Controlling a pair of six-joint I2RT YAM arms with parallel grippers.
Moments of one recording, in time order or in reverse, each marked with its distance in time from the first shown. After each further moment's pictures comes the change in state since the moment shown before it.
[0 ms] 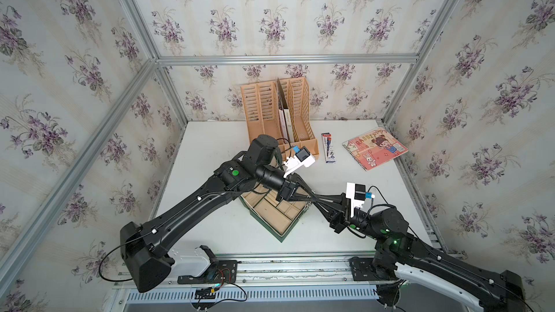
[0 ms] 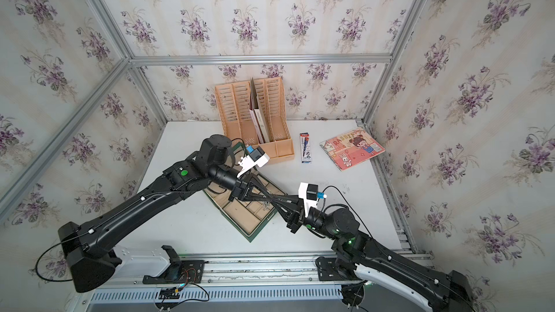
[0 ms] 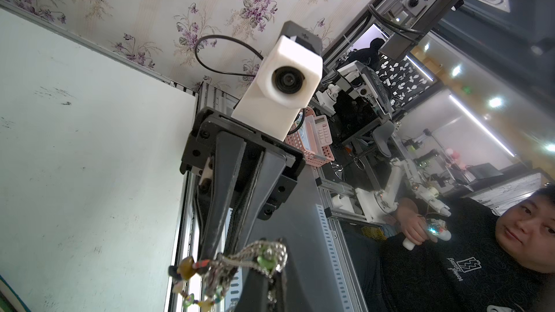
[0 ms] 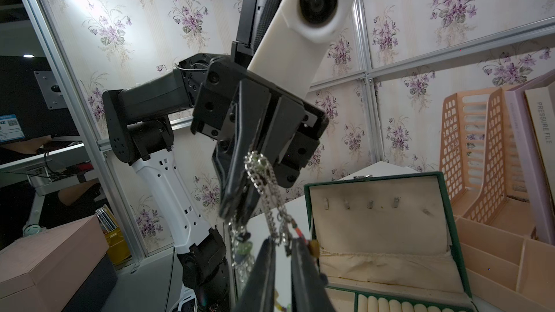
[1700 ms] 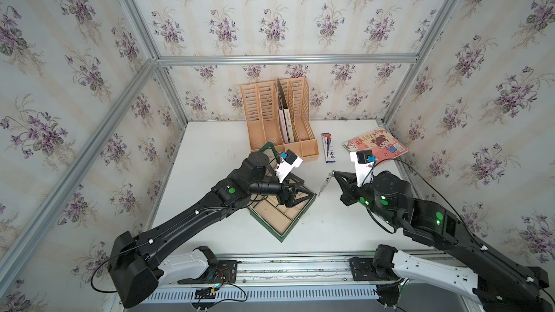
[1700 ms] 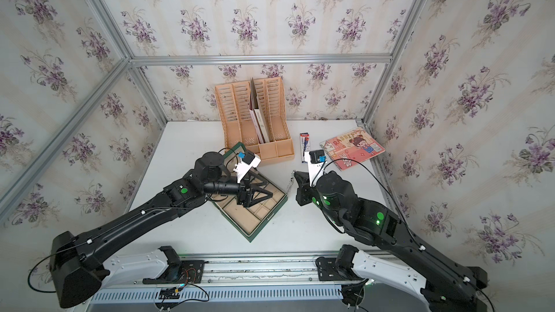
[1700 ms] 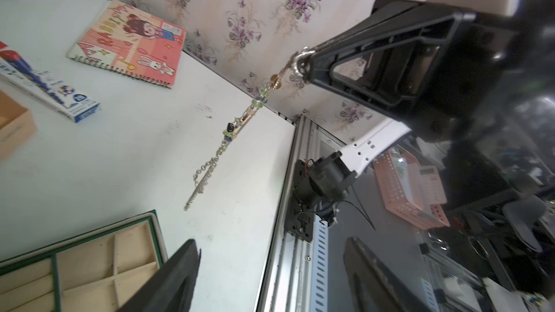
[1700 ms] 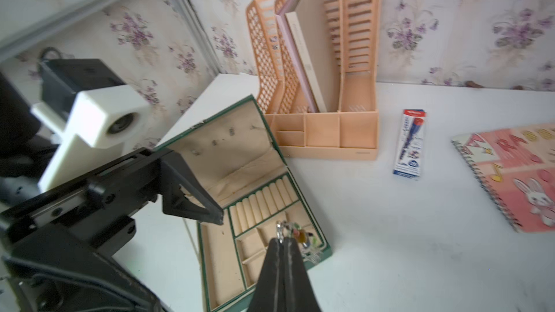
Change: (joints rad) left arm 0.001 -0.137 -0.360 0.386 -0.493 -0.093; right arm 0.017 0.264 0.810 -1.302 0.640 0.166
